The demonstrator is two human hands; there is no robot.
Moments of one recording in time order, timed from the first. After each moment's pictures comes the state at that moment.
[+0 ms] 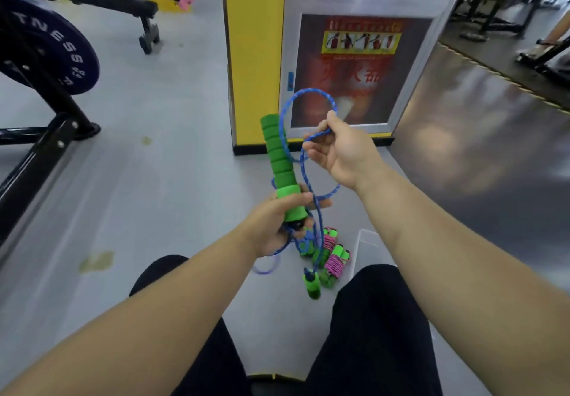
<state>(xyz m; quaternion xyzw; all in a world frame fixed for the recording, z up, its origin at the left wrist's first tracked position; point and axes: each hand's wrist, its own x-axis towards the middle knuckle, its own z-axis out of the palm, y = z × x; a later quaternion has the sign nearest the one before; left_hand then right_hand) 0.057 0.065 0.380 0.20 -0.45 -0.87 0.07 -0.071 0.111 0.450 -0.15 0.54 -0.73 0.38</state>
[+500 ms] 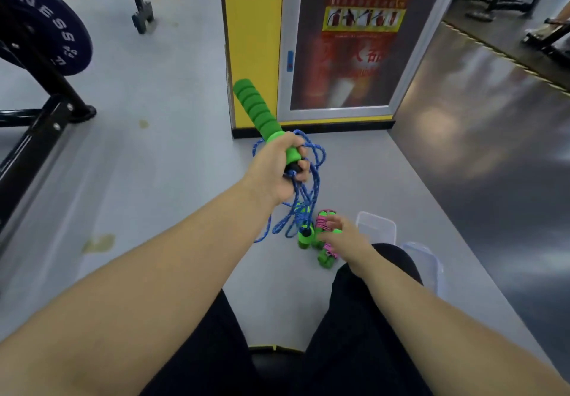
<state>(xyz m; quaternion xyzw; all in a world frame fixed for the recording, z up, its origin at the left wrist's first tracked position) 0.036 0.063 0.415 0.29 -0.35 -0.88 0.18 -0.042 0.199 0.280 -0.17 0.80 -0.46 0.34</state>
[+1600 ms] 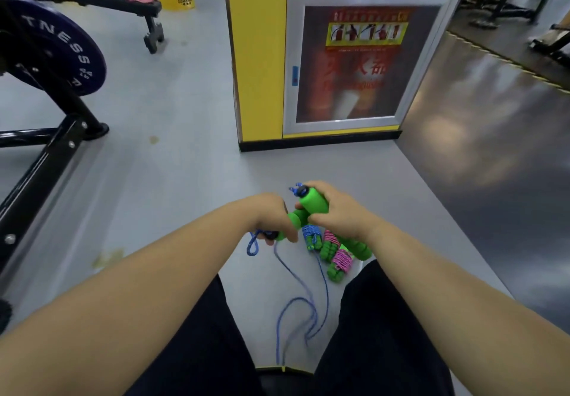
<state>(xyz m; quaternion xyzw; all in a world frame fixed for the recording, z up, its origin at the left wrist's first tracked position) 0.053 0.030 0.382 0.30 -0.86 -0.35 -0.23 -0.059 0.153 0.357 -0.46 0.76 -0.35 0.30</state>
